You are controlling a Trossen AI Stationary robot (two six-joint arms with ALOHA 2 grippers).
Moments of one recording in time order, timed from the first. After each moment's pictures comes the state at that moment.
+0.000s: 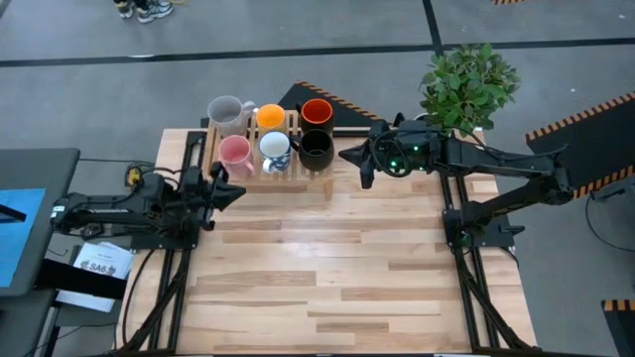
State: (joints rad) left arm 0.06 0.37 0.28 0.44 -0.02 -0.30; right arm -0.17 1.23 1.21 -0.21 0.07 0.40
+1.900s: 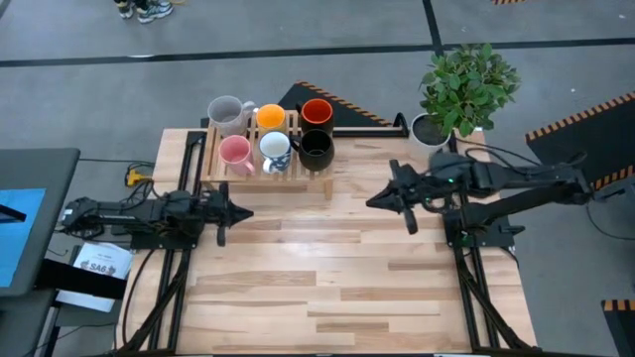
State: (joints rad) left arm 0.01 0.14 0.01 0.04 -0.10 -0.20; right arm 0.02 0.96 0.95 -0.24 -0.13 0.21
